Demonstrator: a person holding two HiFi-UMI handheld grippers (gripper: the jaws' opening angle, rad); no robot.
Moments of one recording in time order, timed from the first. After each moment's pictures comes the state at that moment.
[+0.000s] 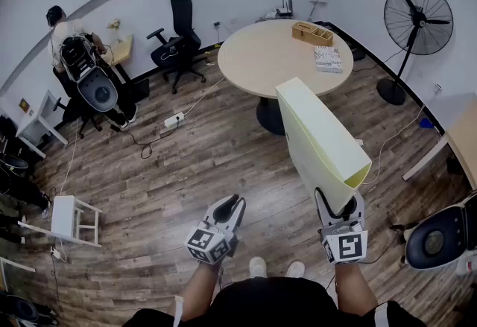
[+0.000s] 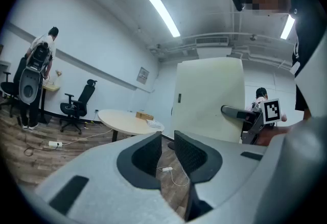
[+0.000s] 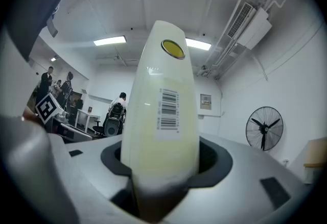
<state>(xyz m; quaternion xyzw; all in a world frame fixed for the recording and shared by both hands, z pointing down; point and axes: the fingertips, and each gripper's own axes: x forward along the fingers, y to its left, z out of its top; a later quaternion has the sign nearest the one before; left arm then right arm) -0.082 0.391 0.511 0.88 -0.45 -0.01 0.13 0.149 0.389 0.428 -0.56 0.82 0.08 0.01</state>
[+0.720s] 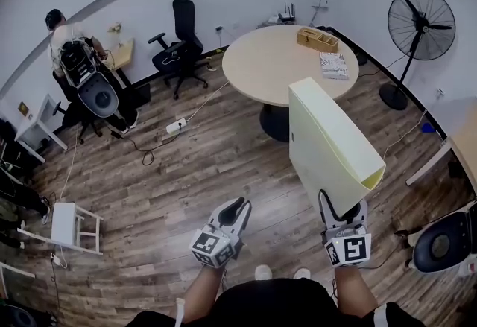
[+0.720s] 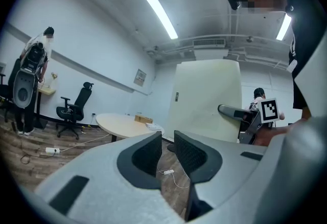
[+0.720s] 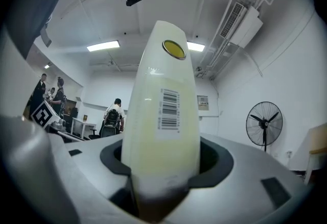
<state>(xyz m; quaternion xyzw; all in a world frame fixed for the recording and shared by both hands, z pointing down) -0.110 0.360 0.503 0.89 -0.44 -0.02 0.11 0.115 0.360 0.423 -0.57 0.82 0.07 0.05</state>
